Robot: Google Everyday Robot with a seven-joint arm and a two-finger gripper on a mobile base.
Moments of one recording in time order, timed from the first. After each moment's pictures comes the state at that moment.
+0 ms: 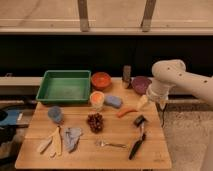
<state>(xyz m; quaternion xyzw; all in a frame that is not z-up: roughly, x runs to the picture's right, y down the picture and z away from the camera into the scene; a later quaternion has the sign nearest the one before) 0.254 0.105 0.758 -0.29 0.22 0.64 0.67</state>
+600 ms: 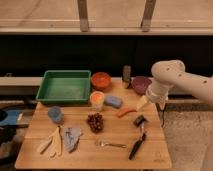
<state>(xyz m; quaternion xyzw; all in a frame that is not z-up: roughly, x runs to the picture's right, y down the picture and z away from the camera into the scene) 0.252 0.105 0.759 -0.29 0.22 0.64 0.67</state>
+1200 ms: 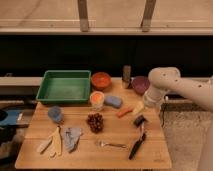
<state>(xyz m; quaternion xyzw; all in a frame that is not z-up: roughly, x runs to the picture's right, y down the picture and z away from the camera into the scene) 0.232 0.143 0.779 -0.33 0.21 0.63 0.67</state>
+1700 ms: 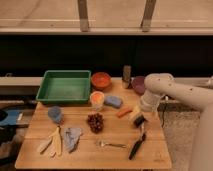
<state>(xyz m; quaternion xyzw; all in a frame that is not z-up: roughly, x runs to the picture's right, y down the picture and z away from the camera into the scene) 0.214 0.167 0.810 -0.36 0.22 0.62 0.66</state>
